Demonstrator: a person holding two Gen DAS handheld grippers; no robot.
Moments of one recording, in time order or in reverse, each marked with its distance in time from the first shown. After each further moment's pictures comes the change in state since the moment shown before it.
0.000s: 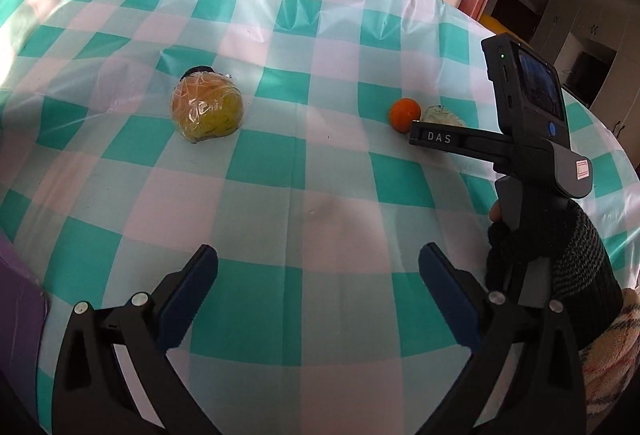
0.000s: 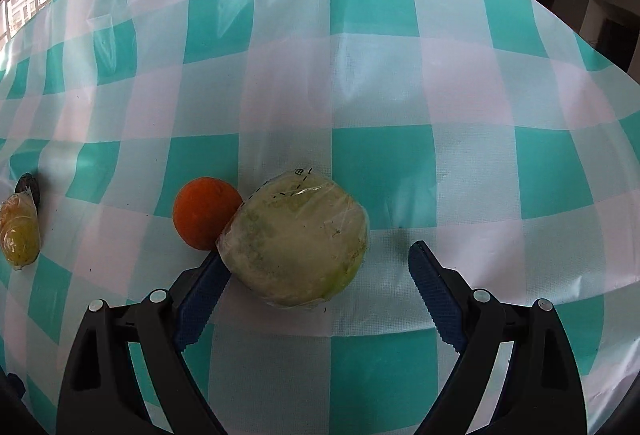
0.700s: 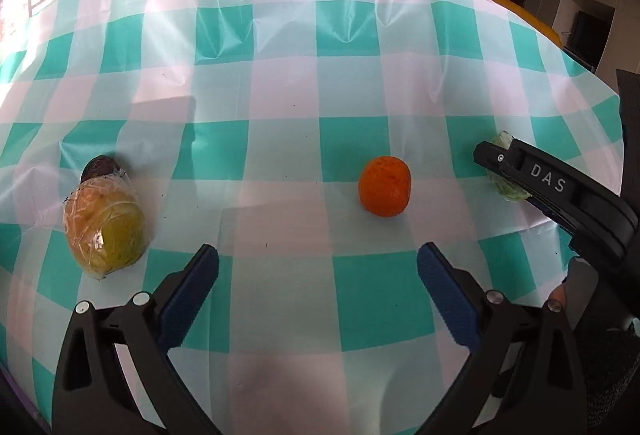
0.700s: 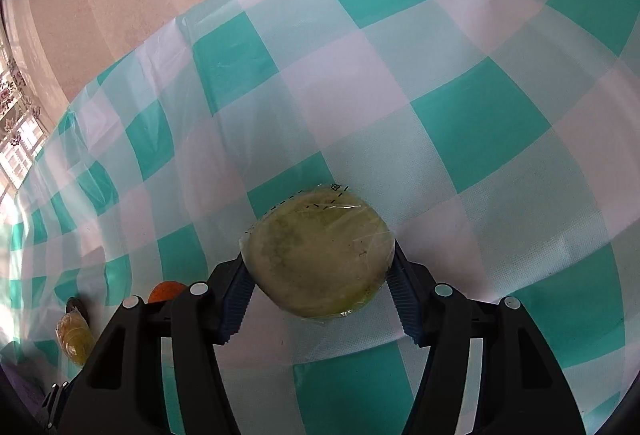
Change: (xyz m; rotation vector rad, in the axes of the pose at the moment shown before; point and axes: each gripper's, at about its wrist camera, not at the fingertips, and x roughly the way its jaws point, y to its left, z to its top) left arm 0.094 -0.060 0.083 0.157 0.029 0.061; right arm -0.009 -0.077 -0.012 0.449 -0.136 0.182
